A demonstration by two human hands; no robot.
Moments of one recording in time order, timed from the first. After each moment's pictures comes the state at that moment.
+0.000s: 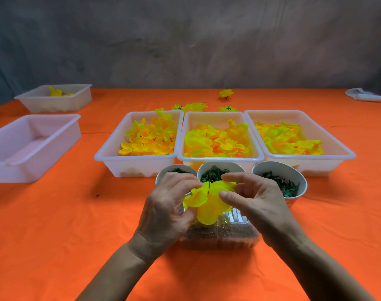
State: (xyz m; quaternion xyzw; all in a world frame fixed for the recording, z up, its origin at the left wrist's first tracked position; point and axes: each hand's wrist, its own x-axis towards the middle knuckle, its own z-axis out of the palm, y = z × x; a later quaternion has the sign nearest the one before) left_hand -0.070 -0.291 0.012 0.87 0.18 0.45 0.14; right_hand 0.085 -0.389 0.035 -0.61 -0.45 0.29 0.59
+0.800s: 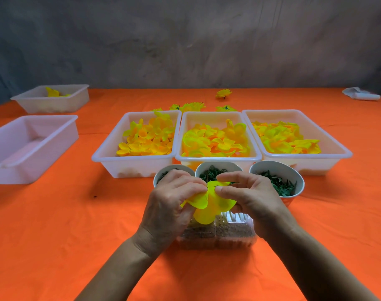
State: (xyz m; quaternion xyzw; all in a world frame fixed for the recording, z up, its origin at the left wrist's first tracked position) left_hand -0.061 -0.288 0.015 0.88 0.15 0.44 0.13; right_hand 0.090 -0.376 0.035 -0.65 -0.33 0.37 0.58
